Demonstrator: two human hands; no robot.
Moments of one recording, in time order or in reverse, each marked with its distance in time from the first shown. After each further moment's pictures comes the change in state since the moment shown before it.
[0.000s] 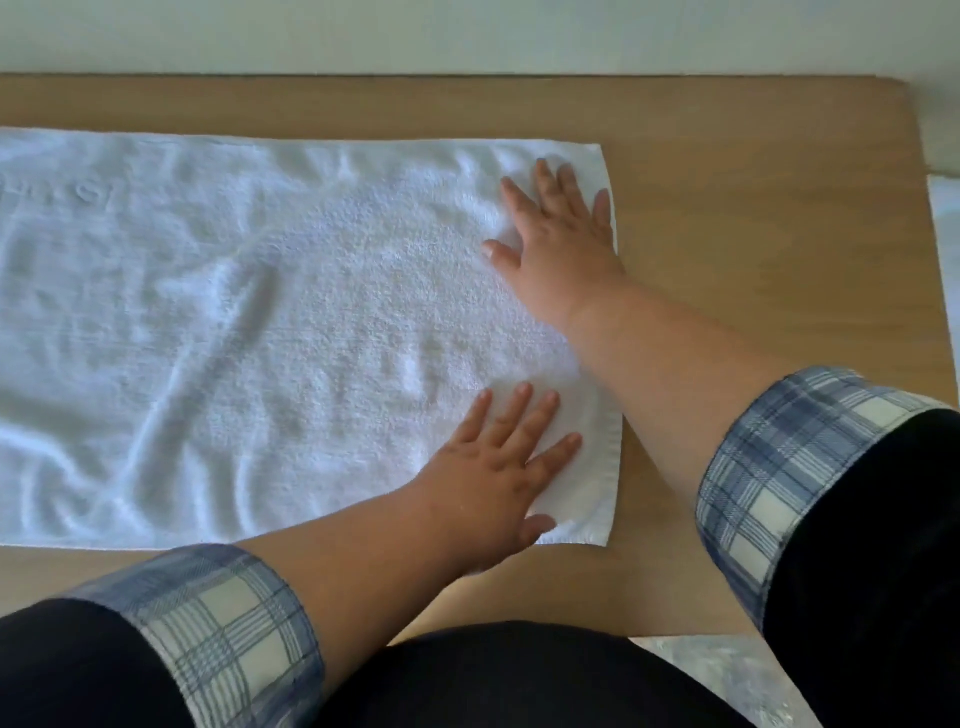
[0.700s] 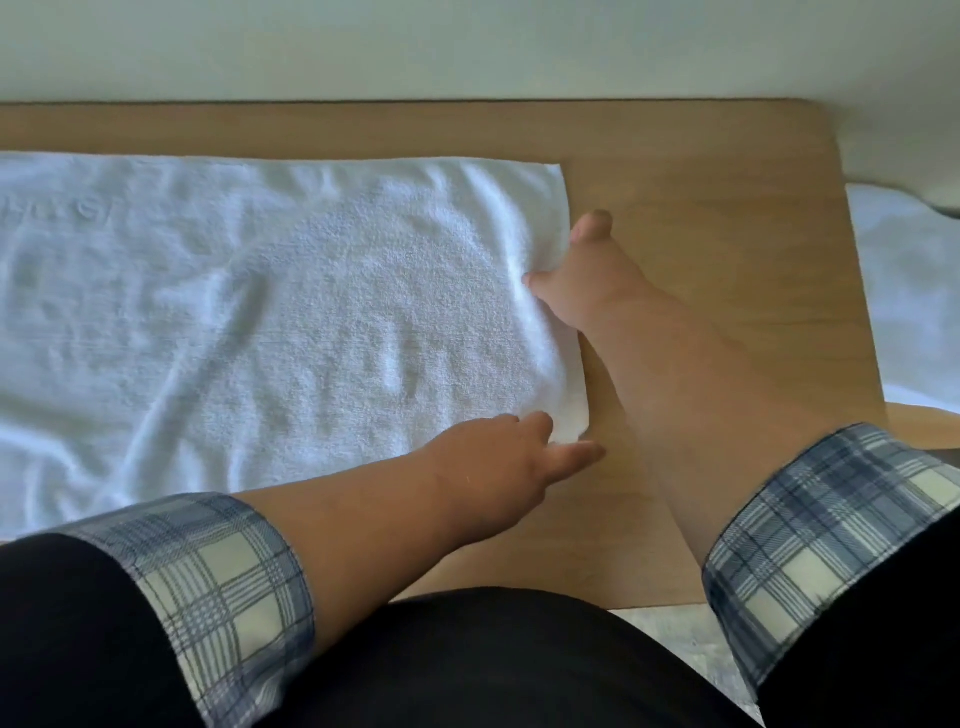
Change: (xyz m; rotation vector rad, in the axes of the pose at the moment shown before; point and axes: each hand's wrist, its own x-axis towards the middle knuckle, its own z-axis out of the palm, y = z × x) left_hand 0.018 0.028 -0.051 -0.177 0.009 0.116; right_hand -0.048 0.029 -0.046 0.456 -0.062 0.519
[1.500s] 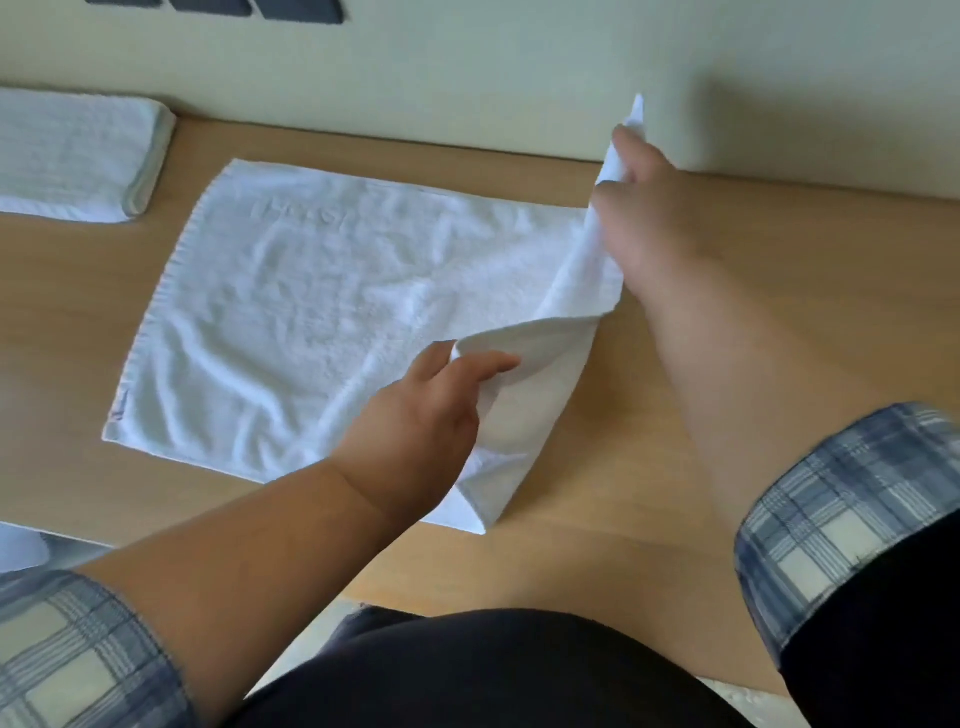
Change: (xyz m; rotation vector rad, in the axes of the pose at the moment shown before) left_hand -0.167 -0.069 -0.056 -0.266 0.759 -0.468; right_hand -0.026 -0.160 0.015 0.429 0.004 -0.330
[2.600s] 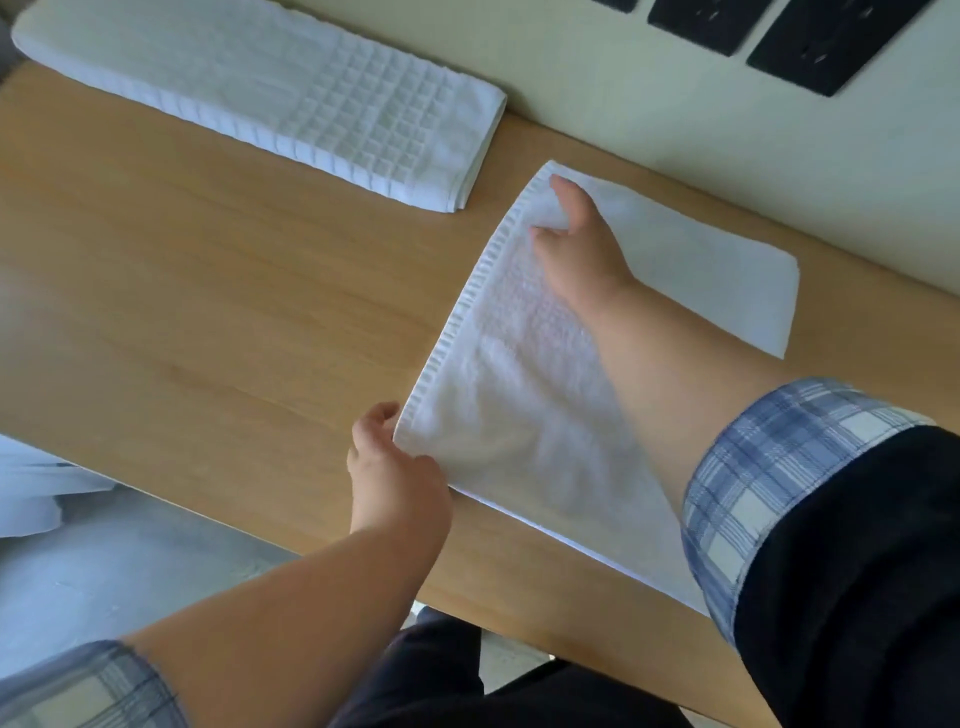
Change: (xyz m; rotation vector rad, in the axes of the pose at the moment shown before) left_hand -0.115 -0.313 -0.144 -0.710 0.321 -1.218; right_hand -0.003 -0.162 0.420 -0.102 -0.178 -0.171
